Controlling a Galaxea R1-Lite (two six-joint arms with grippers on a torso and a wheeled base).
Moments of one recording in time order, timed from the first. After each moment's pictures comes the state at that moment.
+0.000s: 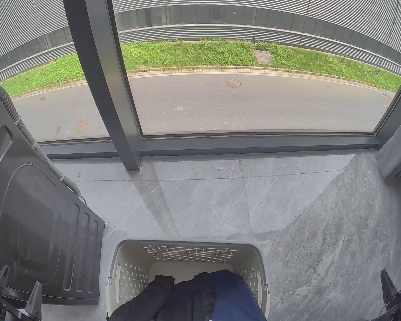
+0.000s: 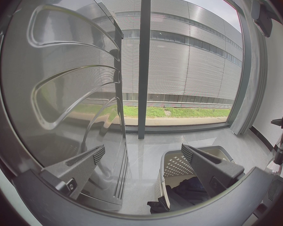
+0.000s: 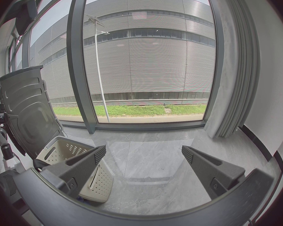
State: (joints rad) left arm 0.00 0.02 -0.02 0.00 0.01 -0.04; right arm 0.01 0.02 -0.02 0.00 0.02 0.00
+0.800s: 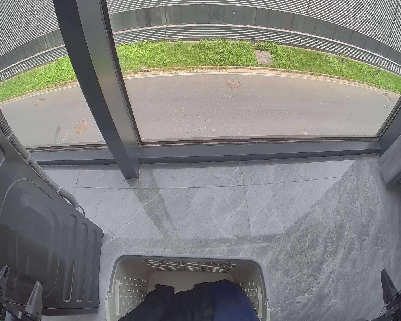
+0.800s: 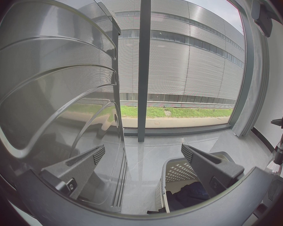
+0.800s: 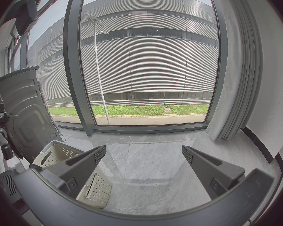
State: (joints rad) left arm 0.00 0.02 -0.02 0.00 0.01 -0.04; right arm 0.01 0.02 -0.02 0.00 0.02 0.00
